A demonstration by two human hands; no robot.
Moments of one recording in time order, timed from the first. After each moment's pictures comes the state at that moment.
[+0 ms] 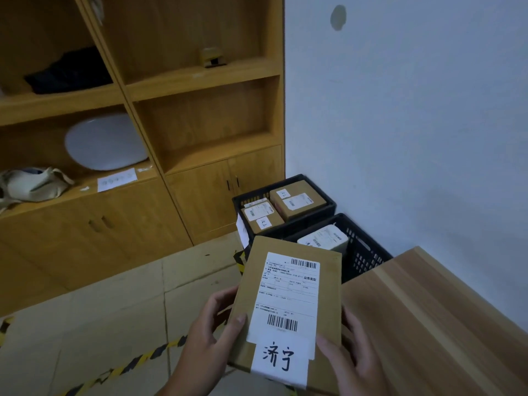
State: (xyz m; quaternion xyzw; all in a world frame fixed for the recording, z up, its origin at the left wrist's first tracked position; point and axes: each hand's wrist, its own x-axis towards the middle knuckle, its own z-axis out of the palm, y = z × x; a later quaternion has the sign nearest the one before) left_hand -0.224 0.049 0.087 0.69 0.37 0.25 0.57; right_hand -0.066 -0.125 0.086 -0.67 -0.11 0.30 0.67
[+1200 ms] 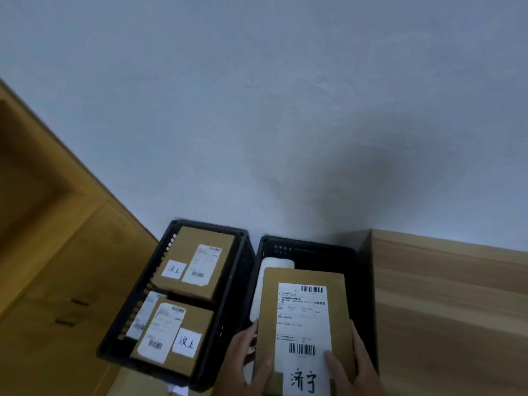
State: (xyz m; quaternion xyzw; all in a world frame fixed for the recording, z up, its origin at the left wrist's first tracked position) left_hand 0.147 0.378 -0.054 0.82 0.09 -0.13 0.56; right_hand 0.134 0.171 -0.045 -0.72 0.26 0.06 0.64
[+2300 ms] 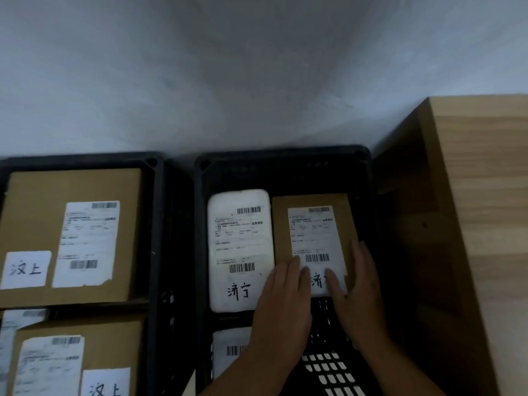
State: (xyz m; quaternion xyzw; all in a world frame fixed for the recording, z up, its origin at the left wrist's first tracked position) left_hand 0.285 0.315 -0.301 0.92 -0.29 -0.23 0.16; right_hand 0.237 0.163 -0.340 -0.84 0.34 0.05 0.42
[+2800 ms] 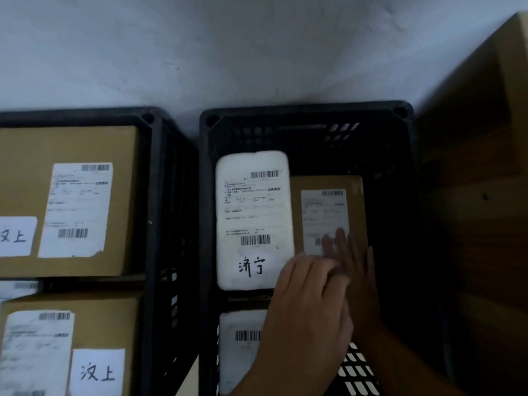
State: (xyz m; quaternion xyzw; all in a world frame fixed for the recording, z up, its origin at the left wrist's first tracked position) left_hand 0.265 0.324 -0.285 0.91 -0.29 -0.15 0.27; right_hand 0.217 0.175 -0.448 -0.98 0.09 0.18 0.08
